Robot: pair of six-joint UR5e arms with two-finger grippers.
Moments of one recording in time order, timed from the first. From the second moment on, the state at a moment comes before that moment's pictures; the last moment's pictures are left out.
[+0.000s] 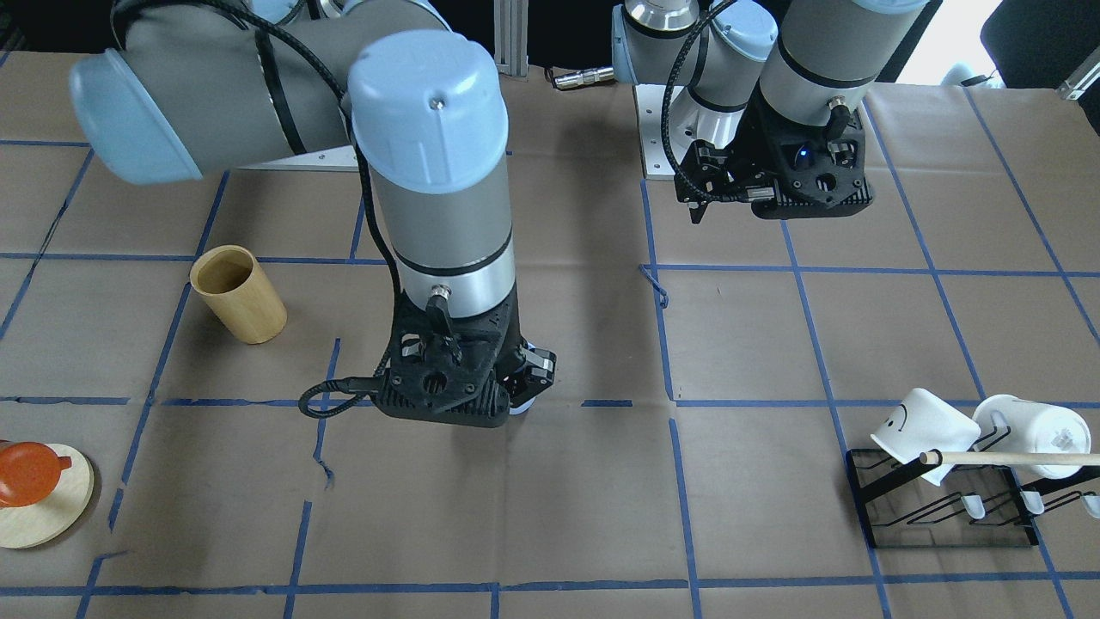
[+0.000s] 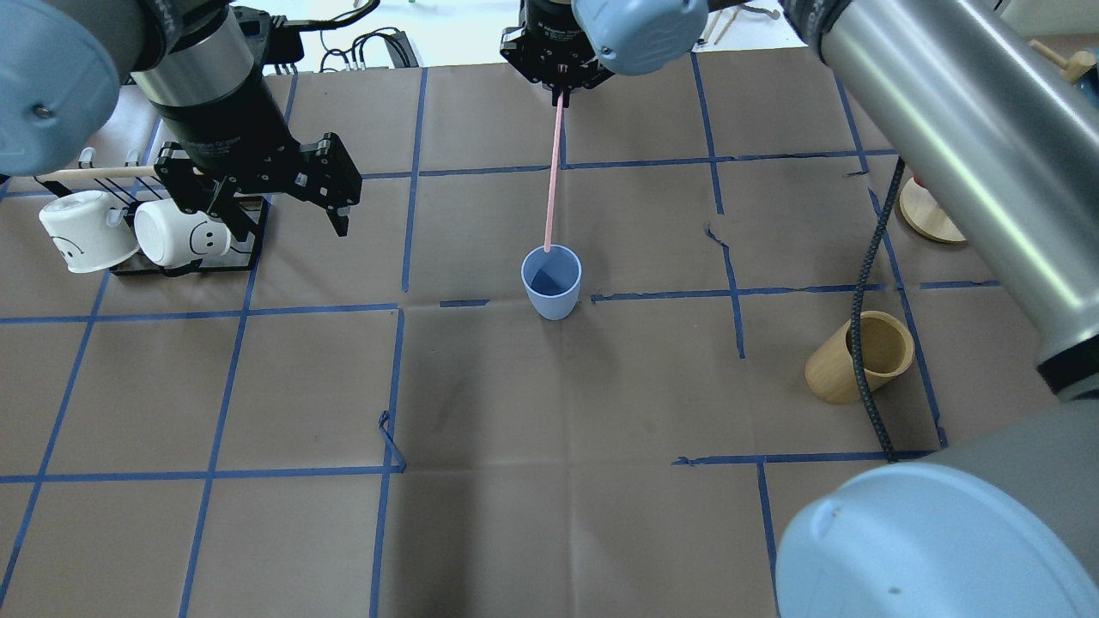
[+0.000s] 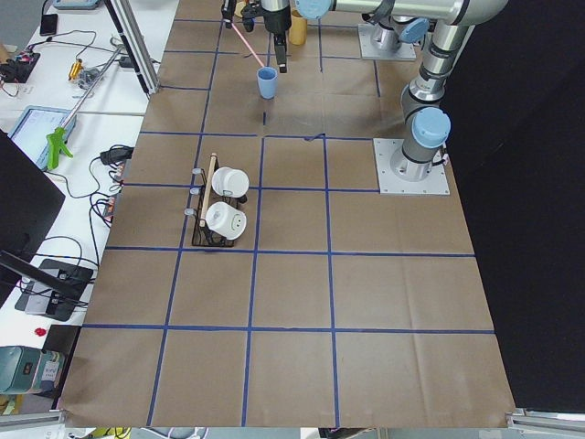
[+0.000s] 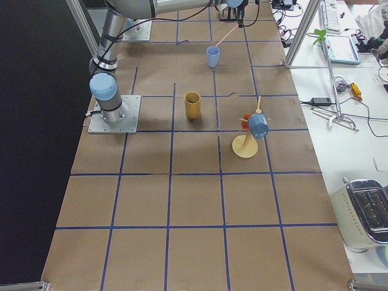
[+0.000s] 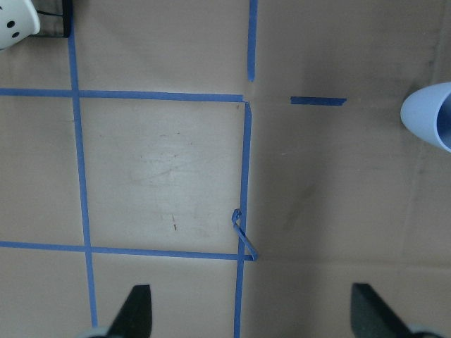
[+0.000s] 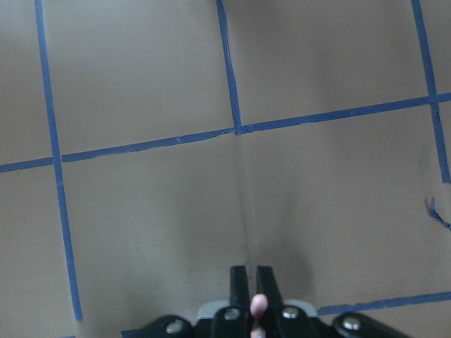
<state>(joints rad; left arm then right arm) -1.60 -1.61 -1.51 -1.71 1.61 -0.07 1.90 -1.03 1.08 -1.82 -1.58 0.48</state>
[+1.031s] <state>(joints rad) -1.60 -1.61 -1.51 -1.71 1.62 -0.07 1.91 -1.02 1.18 -1.86 -1.59 0.47</state>
